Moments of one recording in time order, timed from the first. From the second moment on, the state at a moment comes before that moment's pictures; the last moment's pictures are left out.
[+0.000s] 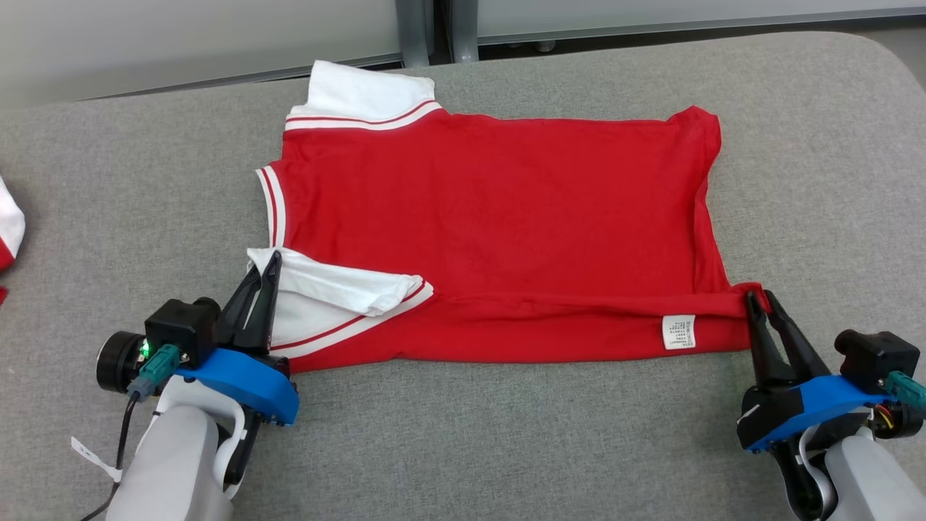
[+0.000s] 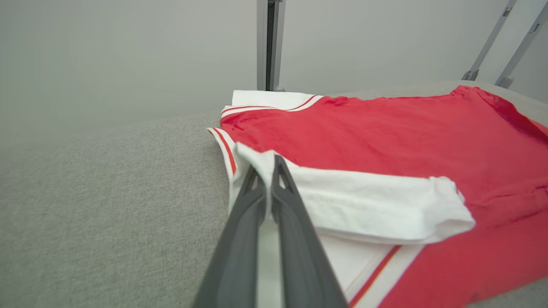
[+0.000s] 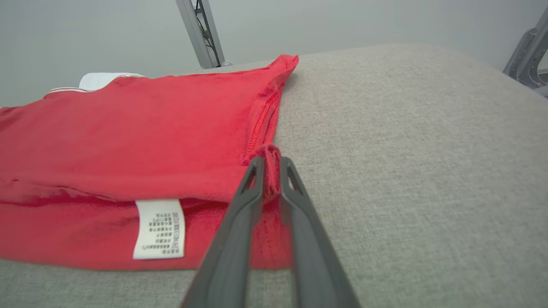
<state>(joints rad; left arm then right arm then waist) -0.49 0.17 -0.23 0.58 -0.22 -0.12 -0.26 -0.31 -0.28 0.14 0.52 0.40 0.13 -0.25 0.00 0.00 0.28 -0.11</state>
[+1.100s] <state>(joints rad) -0.36 0.12 -0.17 0.69 -0.22 -0.12 -0.27 -0.32 -0.24 0.15 0.68 0.29 0.13 -0.26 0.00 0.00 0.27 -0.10</state>
